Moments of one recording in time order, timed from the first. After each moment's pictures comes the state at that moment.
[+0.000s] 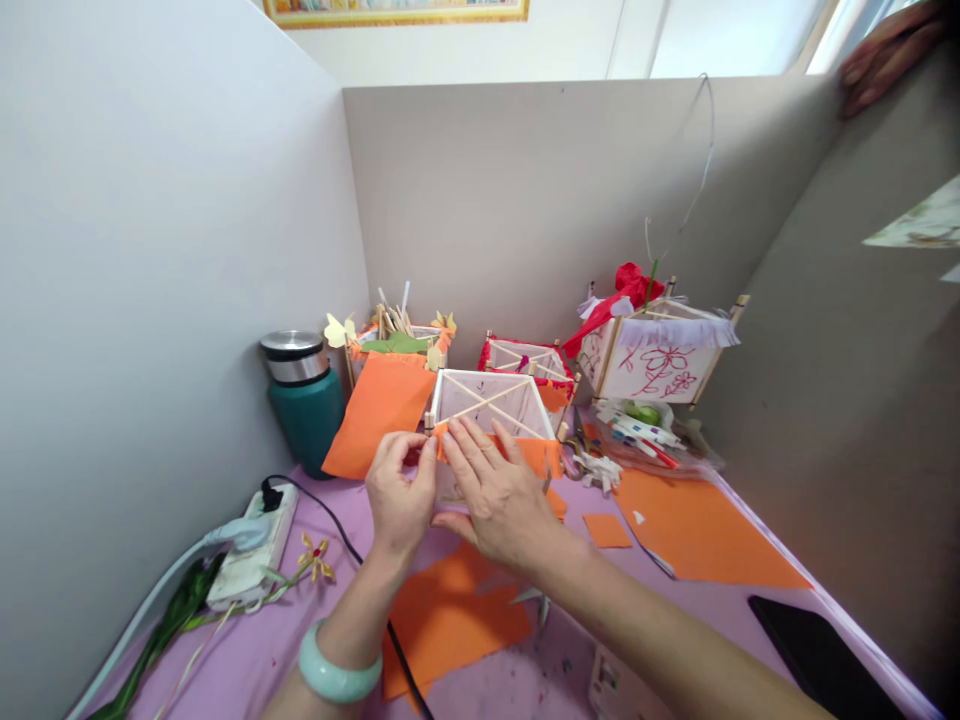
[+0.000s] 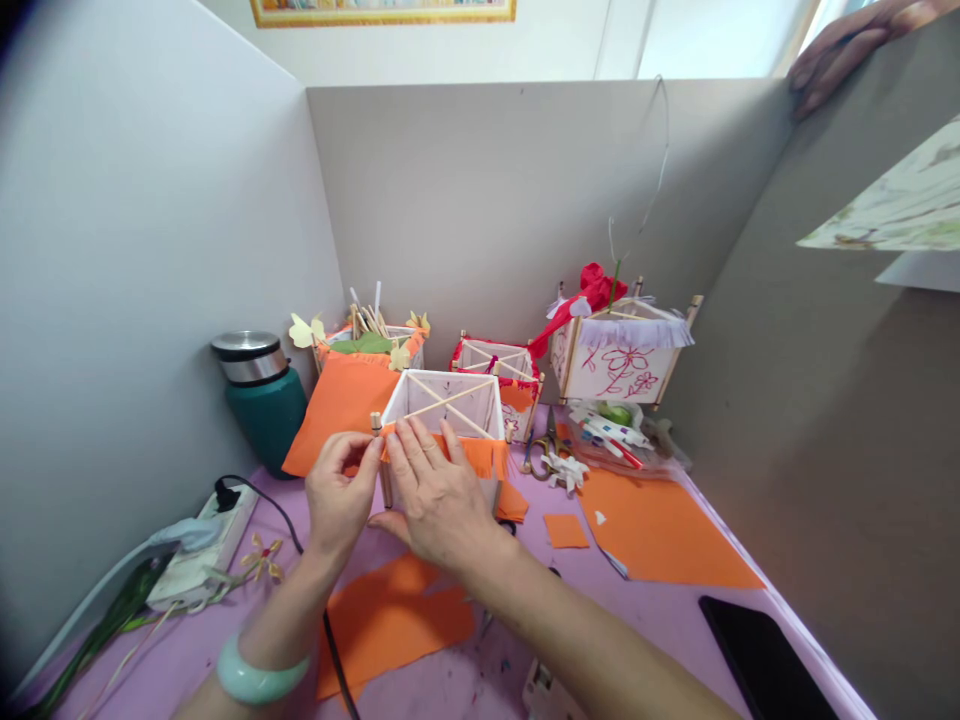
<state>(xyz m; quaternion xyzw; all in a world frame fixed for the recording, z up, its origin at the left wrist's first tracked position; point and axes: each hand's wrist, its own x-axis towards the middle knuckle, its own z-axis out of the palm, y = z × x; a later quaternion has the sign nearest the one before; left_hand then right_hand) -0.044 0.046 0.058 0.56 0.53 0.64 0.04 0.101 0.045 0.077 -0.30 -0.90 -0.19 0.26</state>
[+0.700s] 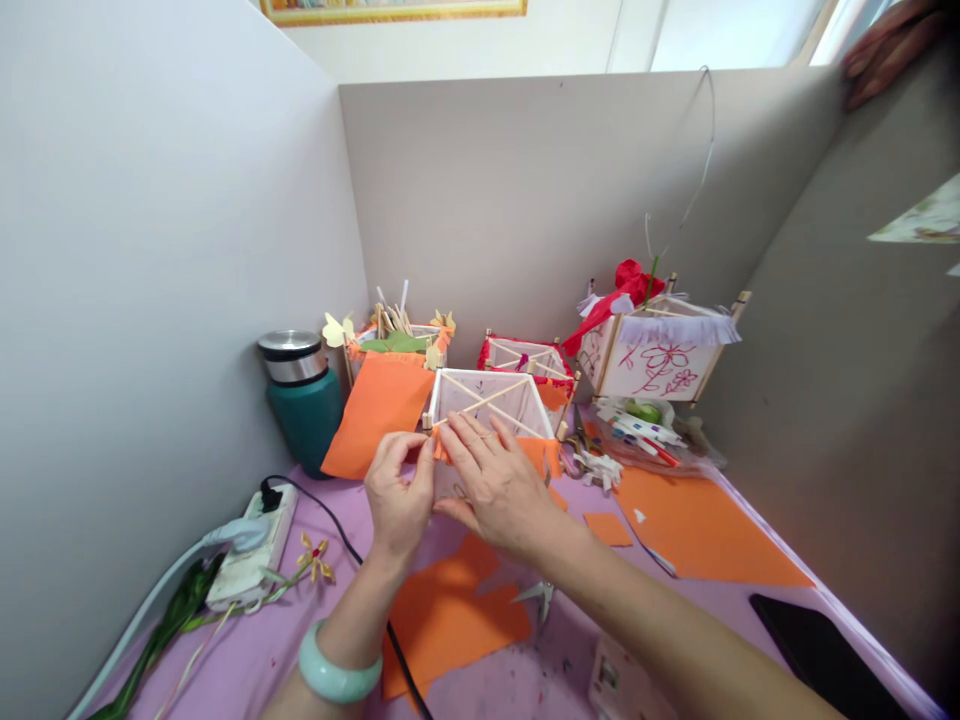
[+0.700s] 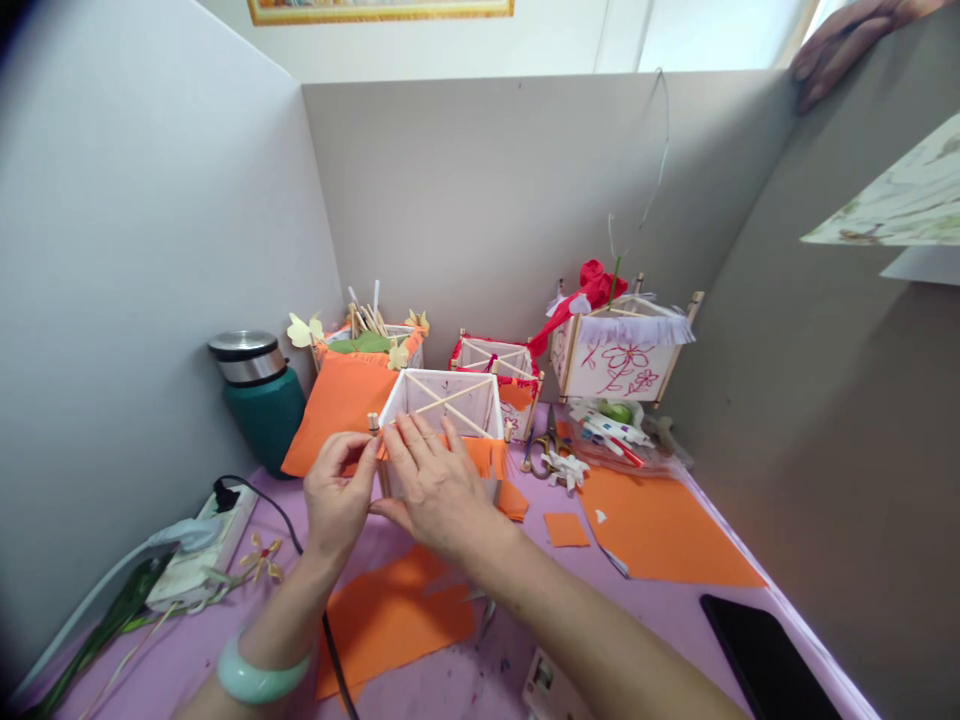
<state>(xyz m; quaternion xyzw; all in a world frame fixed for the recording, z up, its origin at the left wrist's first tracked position) -0.043 0.044 0.059 0.56 0.50 0.66 0.05 0.101 0.051 0.084 -0.32 -0.90 -0.14 0.26</state>
